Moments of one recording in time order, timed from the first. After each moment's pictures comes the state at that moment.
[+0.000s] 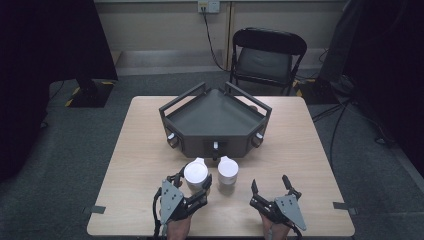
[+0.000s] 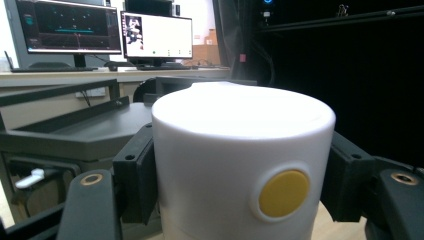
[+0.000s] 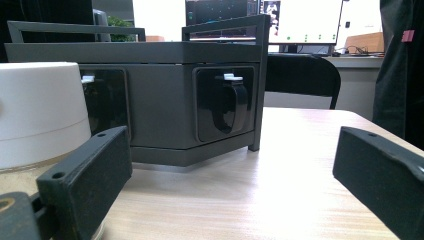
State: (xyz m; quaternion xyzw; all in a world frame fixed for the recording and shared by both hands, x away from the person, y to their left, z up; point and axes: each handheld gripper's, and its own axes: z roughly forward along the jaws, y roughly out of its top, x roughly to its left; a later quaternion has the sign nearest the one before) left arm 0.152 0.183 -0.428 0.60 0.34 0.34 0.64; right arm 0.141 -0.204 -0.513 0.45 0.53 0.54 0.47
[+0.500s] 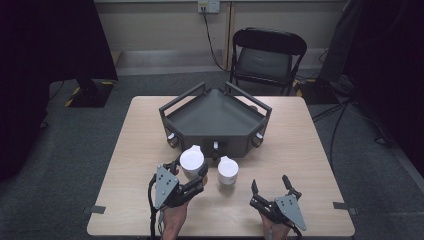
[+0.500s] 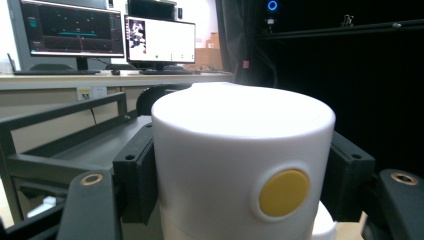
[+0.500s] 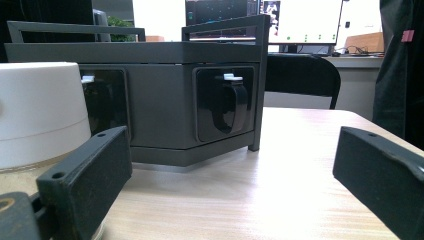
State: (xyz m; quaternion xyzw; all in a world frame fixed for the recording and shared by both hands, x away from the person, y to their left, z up) left arm 0.176 0.190 -0.406 0.60 0.34 0.35 0.64; right arm 0.141 -0.204 -0.513 0.45 0.53 0.54 0.47
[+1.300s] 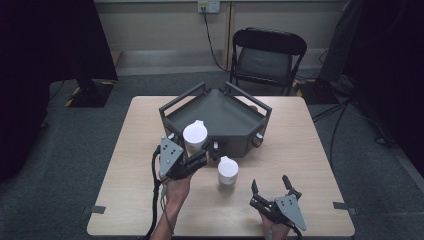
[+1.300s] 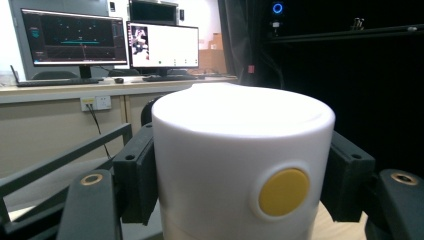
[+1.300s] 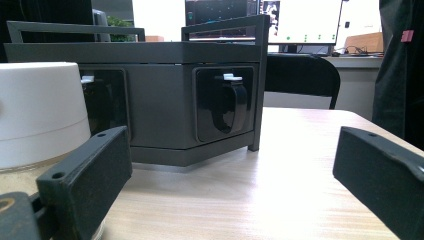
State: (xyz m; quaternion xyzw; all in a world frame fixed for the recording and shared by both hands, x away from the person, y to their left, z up) left arm 0.225 0.181 -0.364 0.60 0.34 0.35 0.63; right arm 0.141 -0.204 -0.513 0.45 0.53 0.54 0.47
